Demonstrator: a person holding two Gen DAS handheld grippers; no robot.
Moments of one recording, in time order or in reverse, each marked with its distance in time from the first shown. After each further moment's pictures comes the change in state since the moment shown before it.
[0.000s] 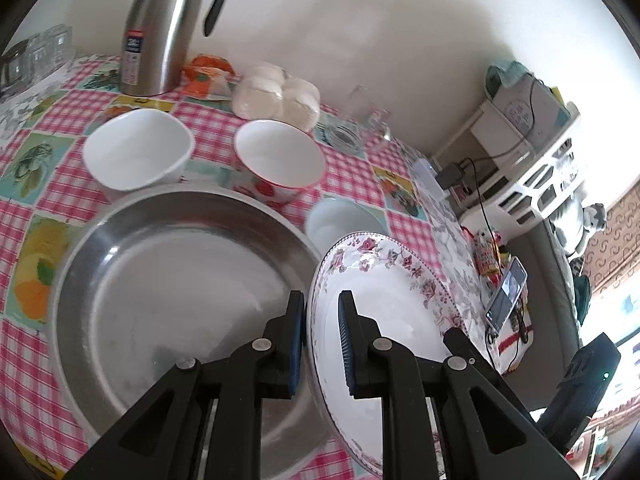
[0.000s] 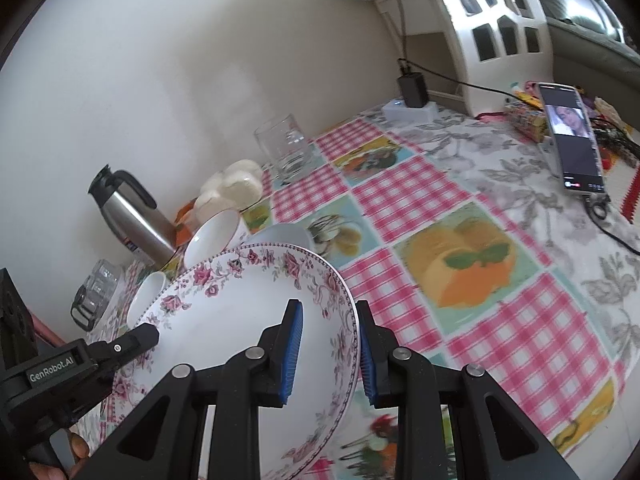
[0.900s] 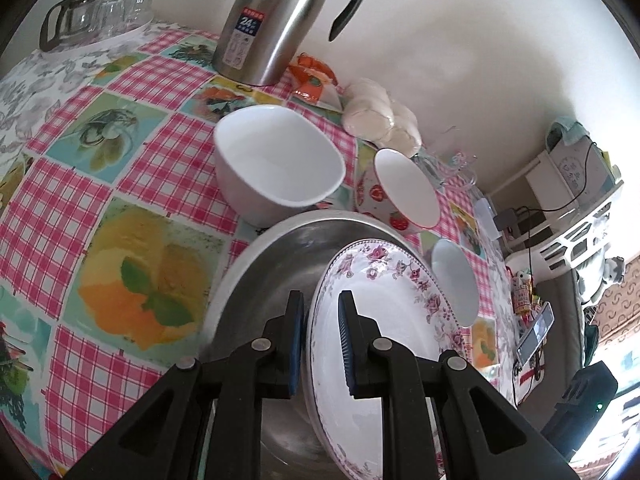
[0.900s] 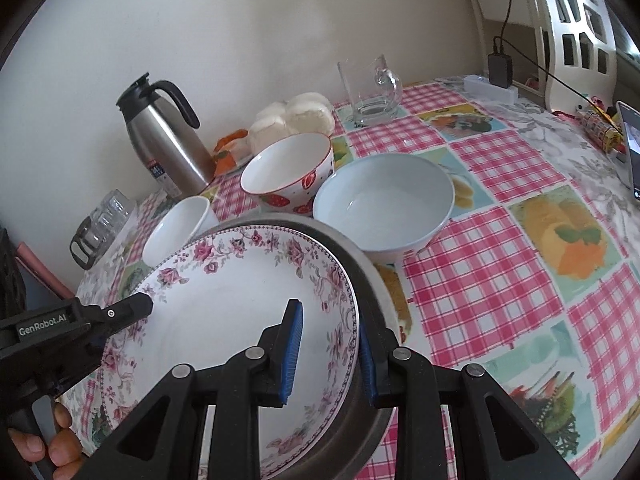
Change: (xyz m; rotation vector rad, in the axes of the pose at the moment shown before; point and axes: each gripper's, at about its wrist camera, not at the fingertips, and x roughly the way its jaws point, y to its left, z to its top) left arm -0.015 0.112 0.013 -0.165 -0.009 0.086; right arm 0.056 0.097 -0.046 -0.162 0.119 0.017
